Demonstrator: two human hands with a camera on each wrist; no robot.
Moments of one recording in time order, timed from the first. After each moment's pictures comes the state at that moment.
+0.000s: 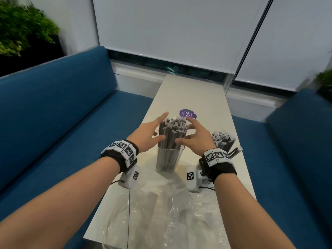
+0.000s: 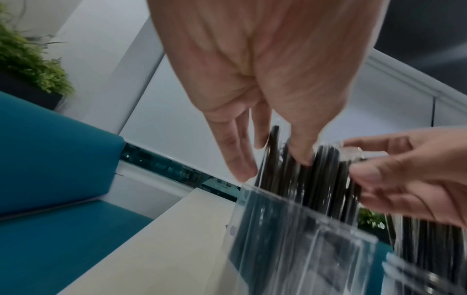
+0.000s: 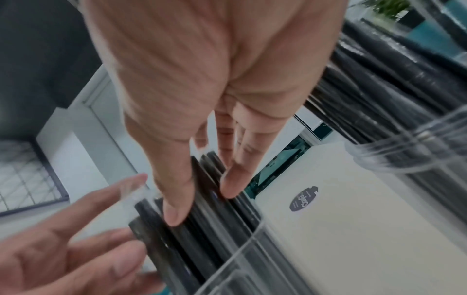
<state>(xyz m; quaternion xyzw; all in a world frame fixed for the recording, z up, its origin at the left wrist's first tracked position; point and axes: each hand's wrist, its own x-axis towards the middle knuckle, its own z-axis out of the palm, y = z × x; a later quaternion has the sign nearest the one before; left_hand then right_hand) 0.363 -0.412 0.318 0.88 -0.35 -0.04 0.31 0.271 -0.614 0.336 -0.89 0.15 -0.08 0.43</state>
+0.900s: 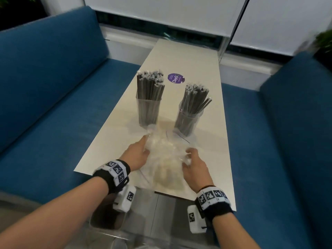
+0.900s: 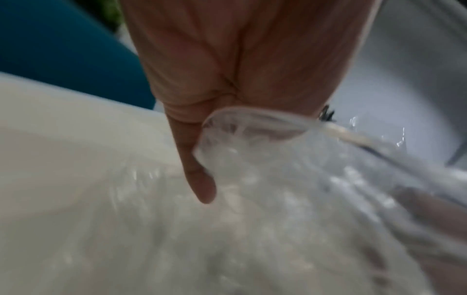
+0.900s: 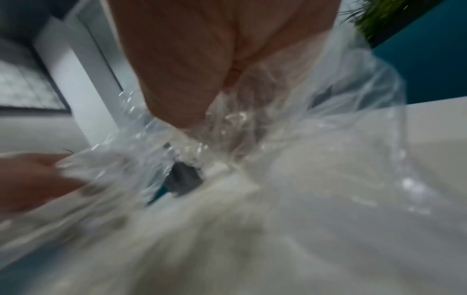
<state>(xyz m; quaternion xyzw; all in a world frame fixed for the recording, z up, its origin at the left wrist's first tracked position) 0.152 -0.420 0.224 0.90 -0.20 -0.24 0.31 0.025 -0.626 0.205 -0.94 0.18 0.01 0.29</state>
